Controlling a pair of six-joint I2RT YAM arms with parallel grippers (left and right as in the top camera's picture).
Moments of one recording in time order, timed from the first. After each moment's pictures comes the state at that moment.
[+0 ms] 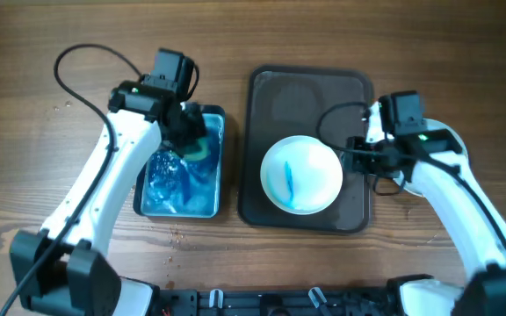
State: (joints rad) left arm -0.29 1.60 1.37 -1.06 0.01 -0.54; right arm 0.14 1.44 0.94 -0.80 -0.21 0.25
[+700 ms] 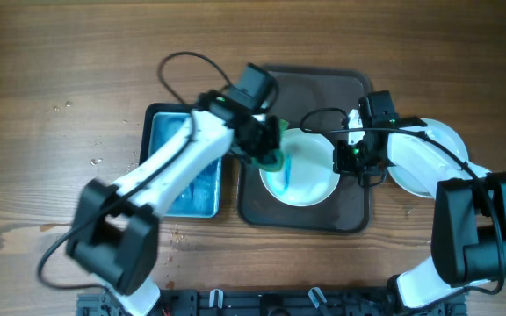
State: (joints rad) left arm -0.60 1.84 1.38 -0.80 0.26 -0.63; right arm 0.14 1.75 0.94 -0.64 -0.29 0.21
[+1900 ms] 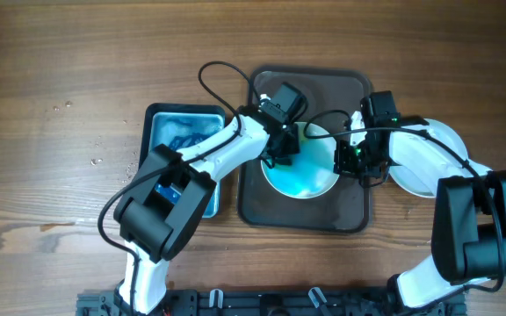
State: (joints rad) left arm -0.68 2.07 1.39 -0.54 0.16 -0.70; right arm 0.12 1.76 0.95 -0.68 -0.31 0.25
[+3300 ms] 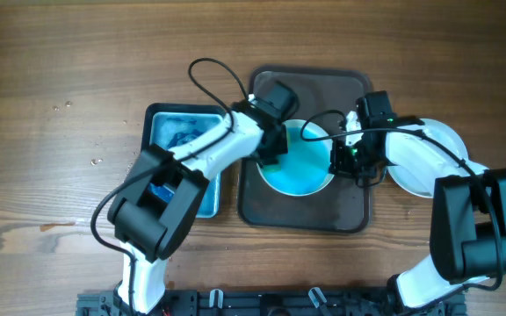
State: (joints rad) left arm -0.64 2.05 1.39 -0.66 0.05 -0.68; right arm 0.14 1.77 0.95 -0.67 -0.34 0.25
